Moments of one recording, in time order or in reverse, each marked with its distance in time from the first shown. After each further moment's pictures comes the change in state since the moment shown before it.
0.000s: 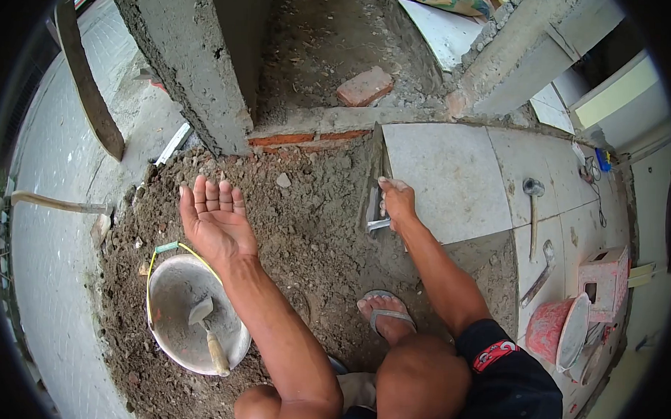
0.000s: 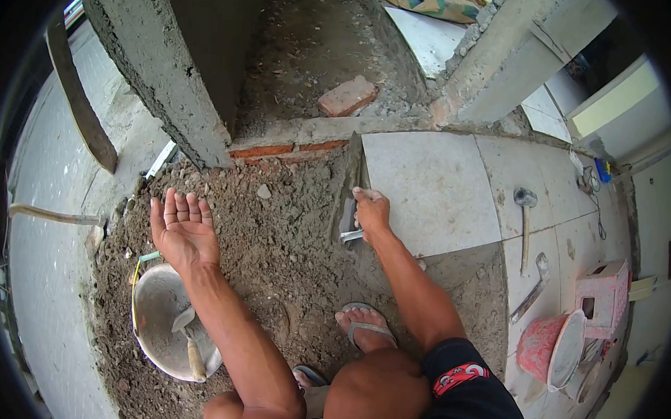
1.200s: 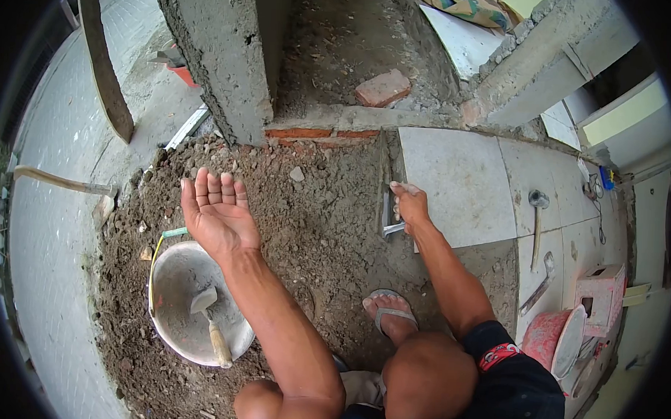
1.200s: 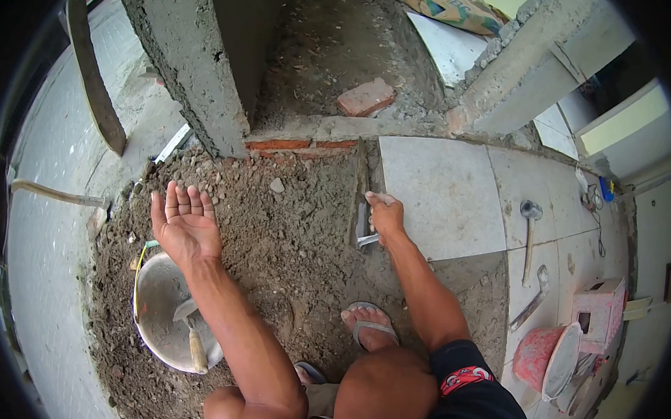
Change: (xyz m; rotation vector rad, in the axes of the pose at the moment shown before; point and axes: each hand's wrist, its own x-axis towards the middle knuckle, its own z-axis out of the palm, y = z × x) left_hand 0.009 0.022 -0.014 -0.053 0.059 0.042; right_hand 0.005 0.011 -0.003 -0.093 -0.085 0.016
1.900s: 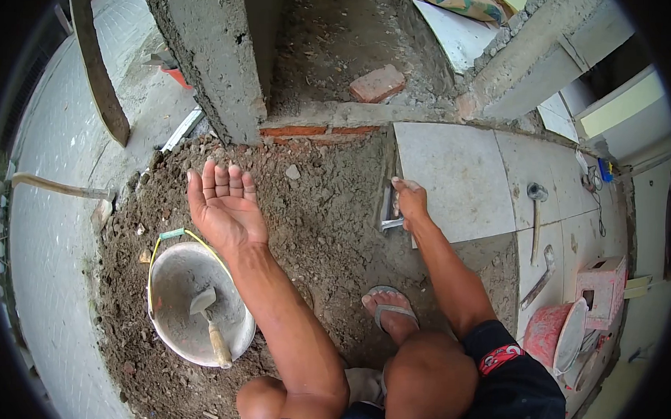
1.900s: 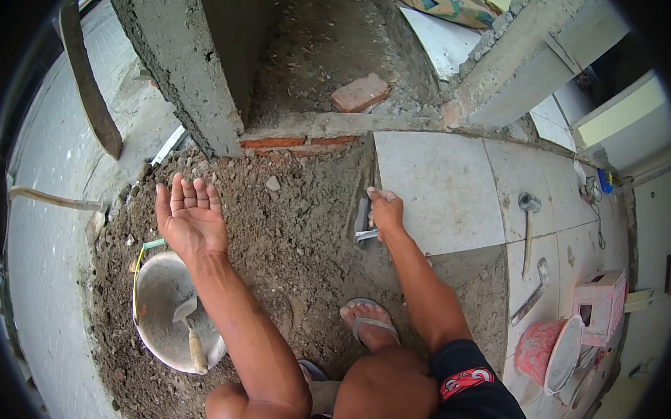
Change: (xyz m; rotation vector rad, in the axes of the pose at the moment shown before) left_hand -0.008 -0.015 0.012 -0.031 -0.067 -0.065; right_hand -0.018 -0.004 0.001 0.044 -0.015 -0.068
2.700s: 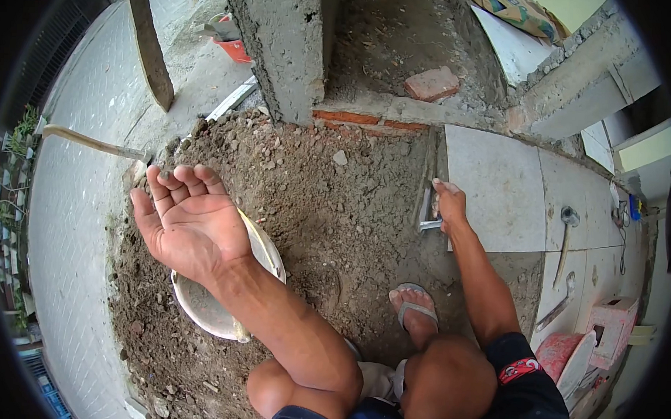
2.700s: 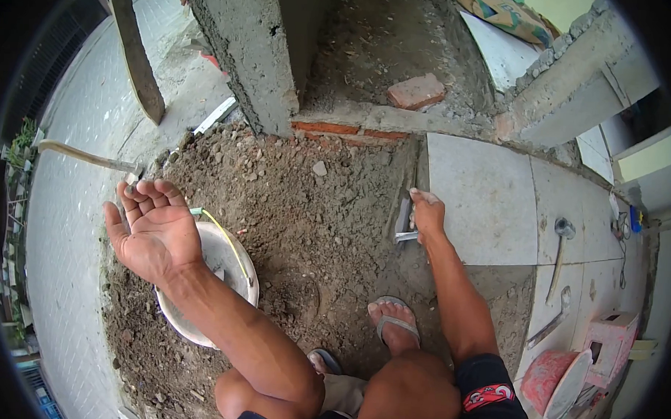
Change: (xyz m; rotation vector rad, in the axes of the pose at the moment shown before) left_hand -0.042 0.103 0.009 -0.197 -0.086 0.350; right_hand -0.012 0.004 0.011 -0.048 -0.045 0.026
